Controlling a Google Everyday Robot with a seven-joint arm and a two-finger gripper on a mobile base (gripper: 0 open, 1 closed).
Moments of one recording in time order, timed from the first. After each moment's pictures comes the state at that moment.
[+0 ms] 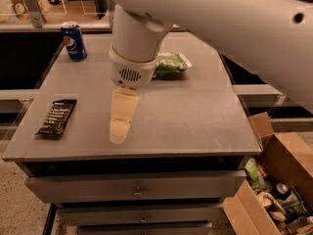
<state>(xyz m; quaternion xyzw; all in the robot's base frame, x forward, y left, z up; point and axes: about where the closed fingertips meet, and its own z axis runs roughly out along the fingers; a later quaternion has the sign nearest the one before) 0.471 0.064 0.898 -0.69 0.71 0.07 0.11</state>
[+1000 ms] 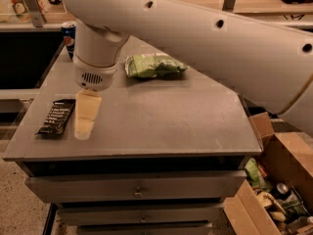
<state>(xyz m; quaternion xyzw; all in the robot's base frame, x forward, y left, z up) 0.498 0.152 0.875 -0.71 0.68 0.10 0.15</state>
